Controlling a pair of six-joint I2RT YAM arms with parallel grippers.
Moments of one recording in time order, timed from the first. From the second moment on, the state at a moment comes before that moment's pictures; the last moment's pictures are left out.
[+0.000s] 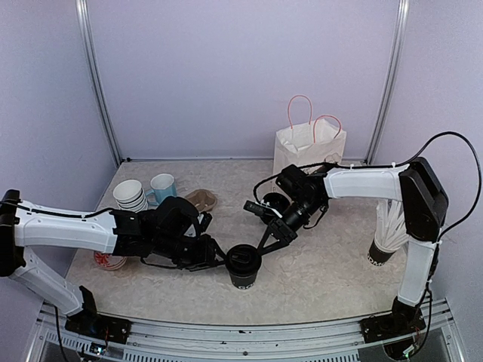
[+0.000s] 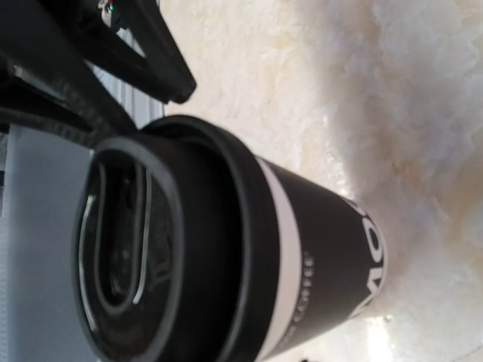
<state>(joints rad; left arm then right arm) -1.03 1.41 0.83 -0.23 0.13 -0.98 0.72 1.92 1.38 -0.77 -0.93 -0.33</state>
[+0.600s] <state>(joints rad) -0.98 1.46 0.81 -0.16 0.18 -0.87 0.72 1.97 1.41 -0.82 -0.98 -0.23</state>
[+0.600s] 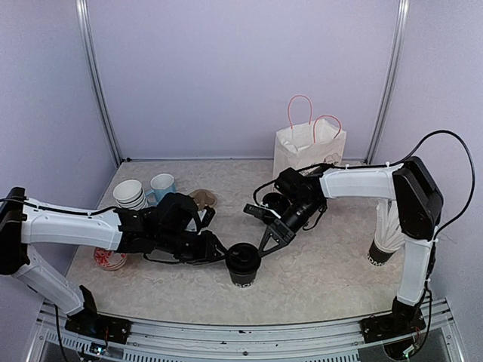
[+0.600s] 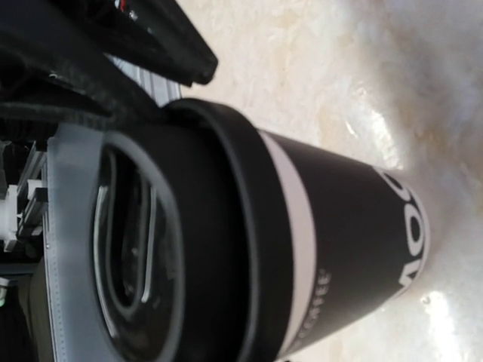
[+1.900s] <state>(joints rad) -1.06 1.44 1.01 -0.39 -0.08 -0.76 0.74 1.82 1.25 -0.86 -0.83 -0.45</state>
